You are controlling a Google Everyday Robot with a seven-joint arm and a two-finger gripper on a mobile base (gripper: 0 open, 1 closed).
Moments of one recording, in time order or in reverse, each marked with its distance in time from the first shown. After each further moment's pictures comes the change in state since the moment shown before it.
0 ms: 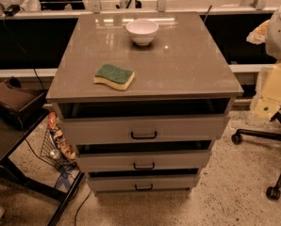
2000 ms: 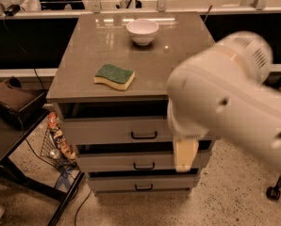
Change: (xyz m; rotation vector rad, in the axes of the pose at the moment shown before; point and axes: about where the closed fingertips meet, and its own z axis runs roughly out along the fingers) arm -0.082 0.064 0.168 0.122 0.089 -0.307
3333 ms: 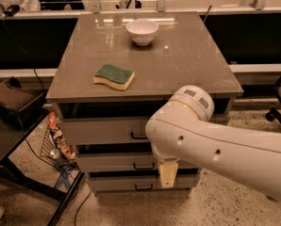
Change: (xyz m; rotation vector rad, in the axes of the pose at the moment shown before) arm -0.027 0.044 0.110 -0.083 -0.001 -0.050
